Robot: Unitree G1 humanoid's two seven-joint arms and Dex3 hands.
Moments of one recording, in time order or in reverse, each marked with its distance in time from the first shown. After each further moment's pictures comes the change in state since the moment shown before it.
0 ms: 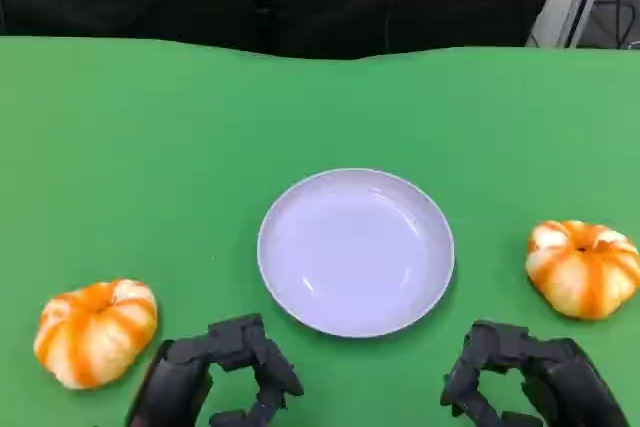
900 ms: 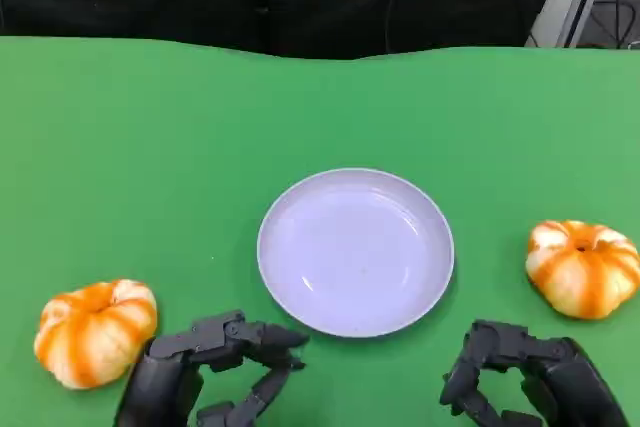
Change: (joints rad) left arm 0.020 -0.008 0.005 -0.036 -0.082 0.077 -0.001; right arm -0.004 0.000 0.000 0.005 -0.001 -0.004 -0.002
